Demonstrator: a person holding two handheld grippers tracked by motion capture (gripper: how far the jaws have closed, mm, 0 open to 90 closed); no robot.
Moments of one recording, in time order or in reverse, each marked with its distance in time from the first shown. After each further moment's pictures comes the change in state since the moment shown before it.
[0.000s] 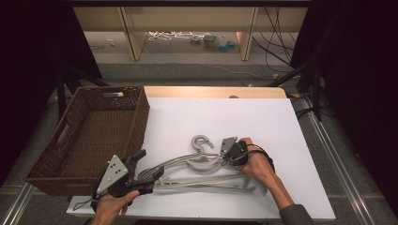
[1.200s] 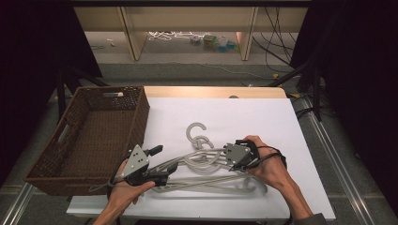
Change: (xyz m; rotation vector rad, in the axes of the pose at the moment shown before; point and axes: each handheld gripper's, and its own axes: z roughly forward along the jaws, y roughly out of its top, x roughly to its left) left arm -0.006 0.010 0.049 0.179 -0.090 0.055; right arm 0.015 0.022 -0.088 -0.142 -0.204 -0.319
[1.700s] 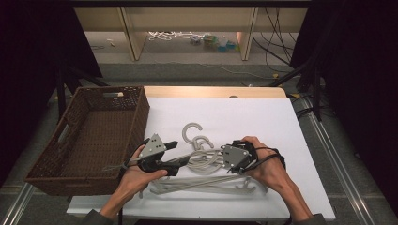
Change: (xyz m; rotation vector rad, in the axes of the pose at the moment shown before) left arm -0.001 0.026 0.033 0.152 -0.105 0.008; right arm 0.003 0.011 -0.007 -0.009 -0.008 -0.030
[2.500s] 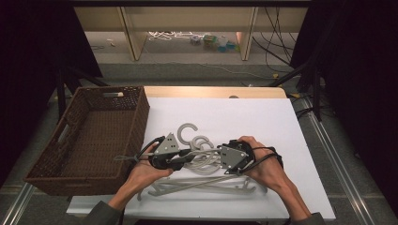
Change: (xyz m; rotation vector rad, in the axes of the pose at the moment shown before) left arm -0.005 0.010 0.019 0.107 -0.069 0.150; right arm -0.003 0.008 0.000 -0.040 0.002 -0.056
